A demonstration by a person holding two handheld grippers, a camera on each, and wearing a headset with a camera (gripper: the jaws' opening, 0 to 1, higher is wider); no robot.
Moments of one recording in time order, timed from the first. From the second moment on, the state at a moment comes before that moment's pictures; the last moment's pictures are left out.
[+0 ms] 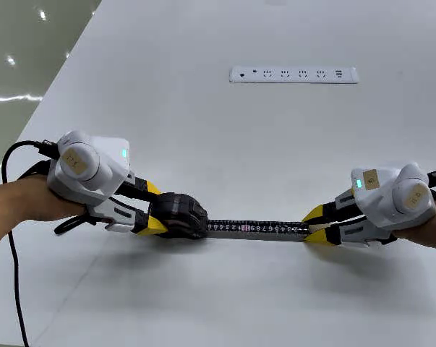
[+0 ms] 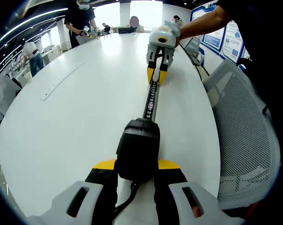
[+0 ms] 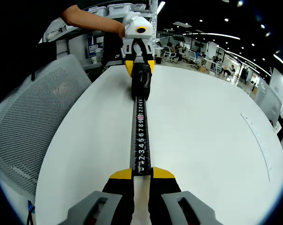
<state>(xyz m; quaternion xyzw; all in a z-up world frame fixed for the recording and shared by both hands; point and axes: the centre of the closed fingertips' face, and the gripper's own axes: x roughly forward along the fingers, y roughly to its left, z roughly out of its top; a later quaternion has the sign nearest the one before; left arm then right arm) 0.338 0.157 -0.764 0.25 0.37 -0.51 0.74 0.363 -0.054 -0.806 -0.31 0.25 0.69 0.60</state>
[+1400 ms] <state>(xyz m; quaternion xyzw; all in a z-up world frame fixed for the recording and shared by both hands) 0.338 0.158 -0.765 0.26 0.37 -0.51 0.73 0.362 -0.099 -0.805 -0.31 0.29 0.68 0.59</state>
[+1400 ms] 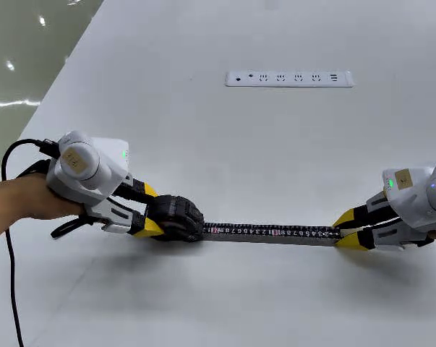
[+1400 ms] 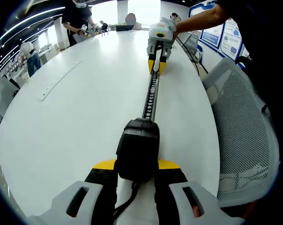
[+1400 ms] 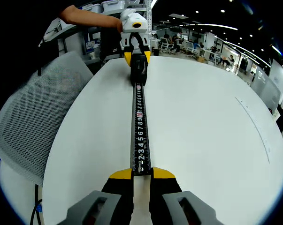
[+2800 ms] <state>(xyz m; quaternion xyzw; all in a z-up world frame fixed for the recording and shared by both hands) 0.323 0.170 -0.766 0.26 0.40 -0.50 0.72 0.364 -0.099 -0.805 -0.34 0.32 0.67 0.58</state>
